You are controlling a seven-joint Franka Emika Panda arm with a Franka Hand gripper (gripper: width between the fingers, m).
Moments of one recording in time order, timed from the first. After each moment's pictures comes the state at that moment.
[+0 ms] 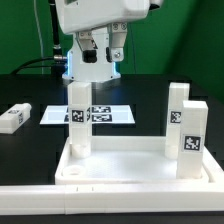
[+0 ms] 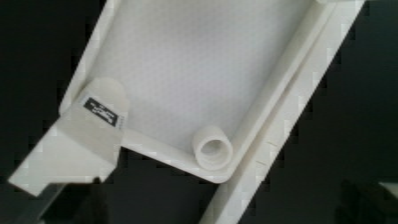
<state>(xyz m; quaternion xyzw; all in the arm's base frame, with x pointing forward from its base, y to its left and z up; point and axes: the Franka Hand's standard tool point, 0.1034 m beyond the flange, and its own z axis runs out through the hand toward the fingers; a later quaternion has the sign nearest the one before) 0.575 -0.017 0.173 -0.85 0.52 -0.06 0.08</state>
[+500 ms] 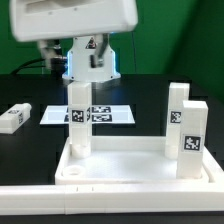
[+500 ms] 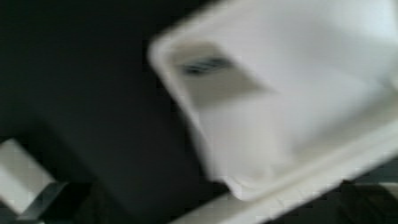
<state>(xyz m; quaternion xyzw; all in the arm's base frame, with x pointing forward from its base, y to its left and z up) 0.510 -0.082 0.148 -0.97 0.21 -0.07 0.05</state>
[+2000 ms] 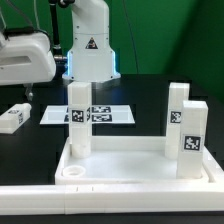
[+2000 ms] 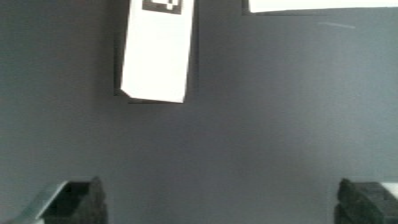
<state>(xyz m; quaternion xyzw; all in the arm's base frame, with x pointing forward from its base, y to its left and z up) 0.452 -0.181 0.072 -0.97 0.04 0.23 0.06</state>
